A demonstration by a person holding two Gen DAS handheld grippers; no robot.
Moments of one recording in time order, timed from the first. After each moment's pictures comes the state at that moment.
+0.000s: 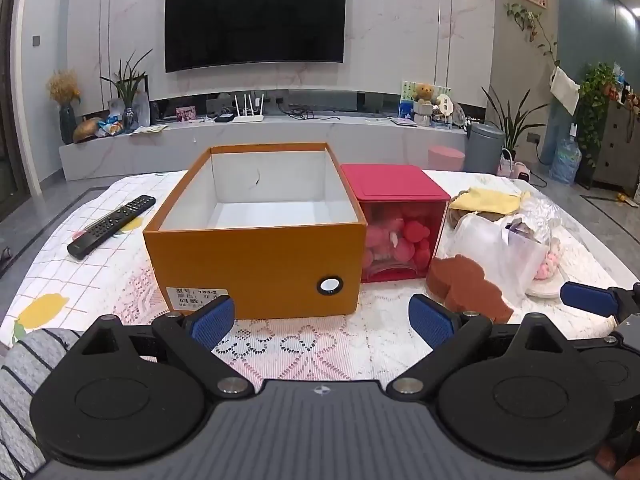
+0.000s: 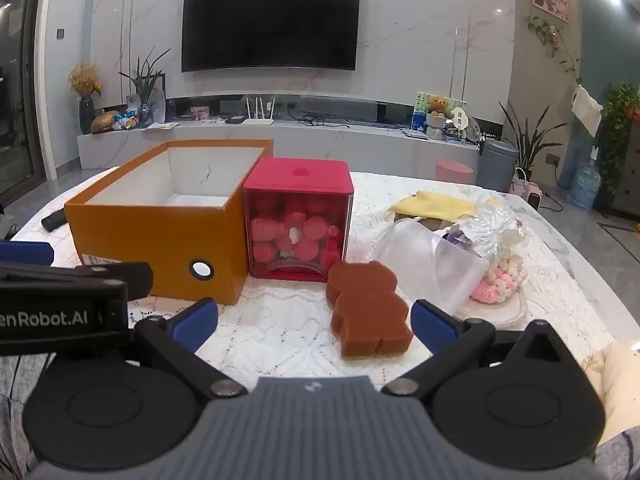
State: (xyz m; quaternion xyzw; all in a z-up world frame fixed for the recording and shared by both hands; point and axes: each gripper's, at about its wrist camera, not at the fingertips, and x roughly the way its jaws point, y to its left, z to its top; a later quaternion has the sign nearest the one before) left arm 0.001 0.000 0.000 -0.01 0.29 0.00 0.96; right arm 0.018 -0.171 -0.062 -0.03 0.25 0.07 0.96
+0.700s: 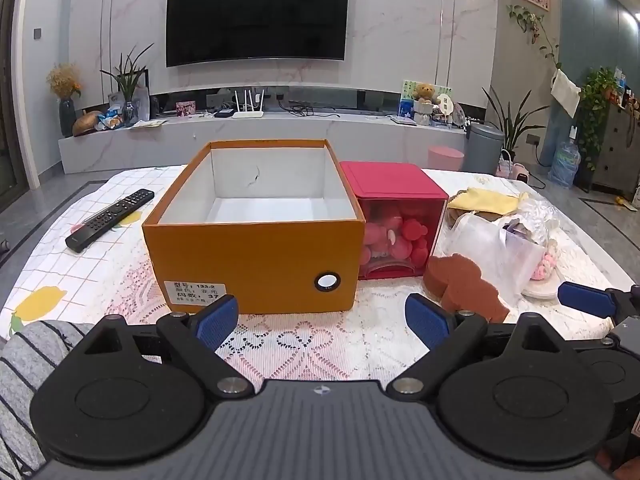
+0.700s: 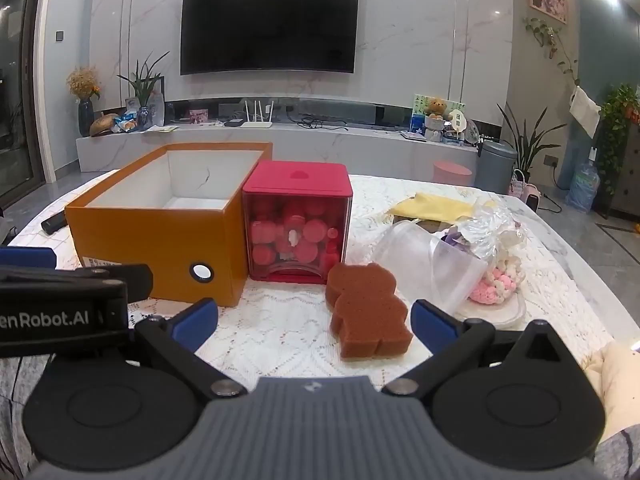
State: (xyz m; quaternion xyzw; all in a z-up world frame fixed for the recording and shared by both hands) left arm -0.001 -0.002 -0.002 -0.02 0.28 0.00 0.96; right arm 0.017 -0.171 -0.060 -0.03 0.25 0.07 0.97
